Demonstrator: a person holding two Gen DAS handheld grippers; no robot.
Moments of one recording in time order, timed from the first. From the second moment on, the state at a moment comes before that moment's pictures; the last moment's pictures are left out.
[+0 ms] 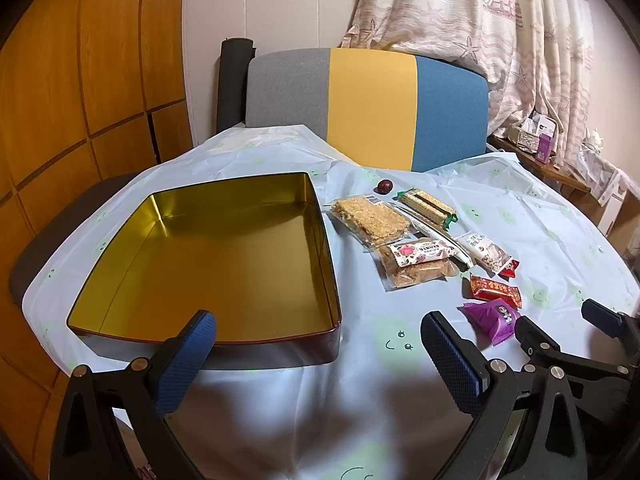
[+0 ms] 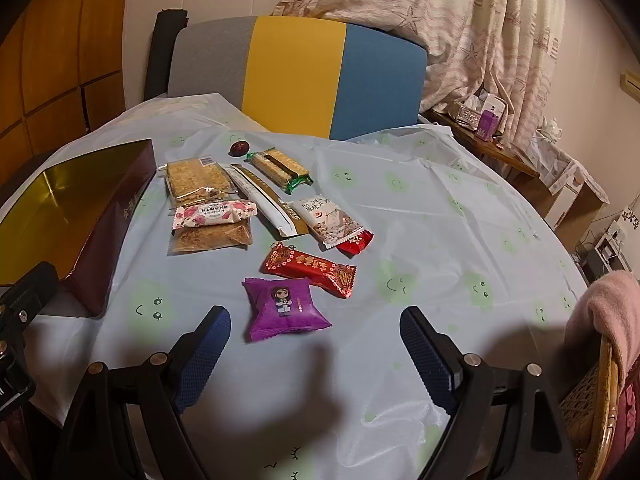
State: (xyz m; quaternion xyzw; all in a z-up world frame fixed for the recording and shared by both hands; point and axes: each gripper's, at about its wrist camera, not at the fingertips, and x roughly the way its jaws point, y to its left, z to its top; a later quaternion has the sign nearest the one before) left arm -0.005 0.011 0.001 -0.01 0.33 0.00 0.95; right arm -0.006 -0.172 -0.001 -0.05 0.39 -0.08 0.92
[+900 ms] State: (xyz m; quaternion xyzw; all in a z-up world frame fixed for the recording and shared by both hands) left arm -0.006 0.015 0.002 -0.01 0.32 -0.01 0.95; right arm -0.007 -0.172 0.004 -0.05 0.38 -0.08 0.92
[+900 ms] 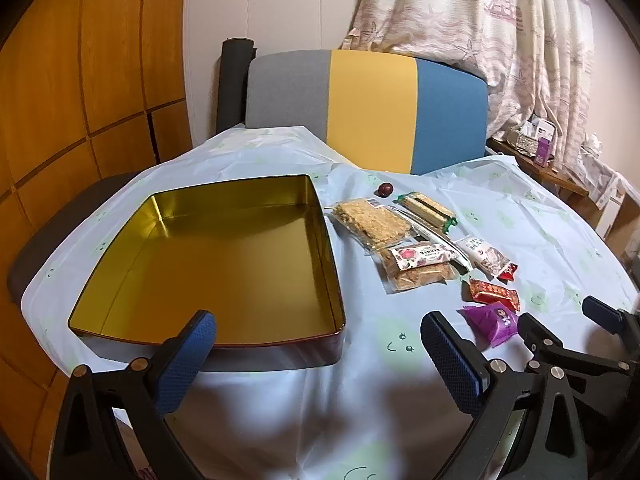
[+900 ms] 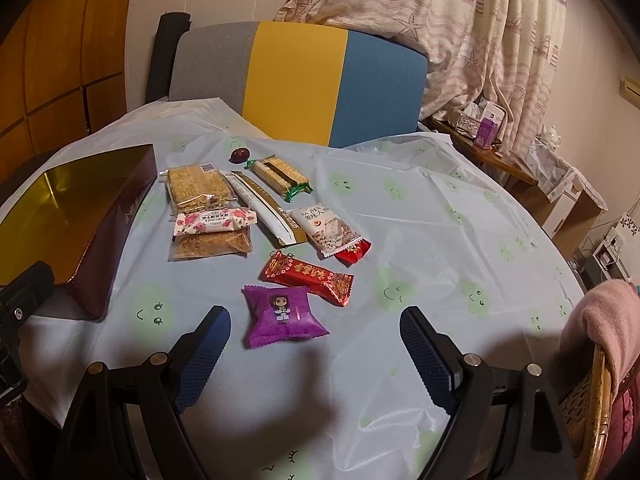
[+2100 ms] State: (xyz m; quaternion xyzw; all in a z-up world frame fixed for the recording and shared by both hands) left arm 0.022 -0.047 -0.012 0.05 0.38 -0.18 0.90; right arm 0.100 -0.305 0.025 0.04 0.44 -0.01 0.90
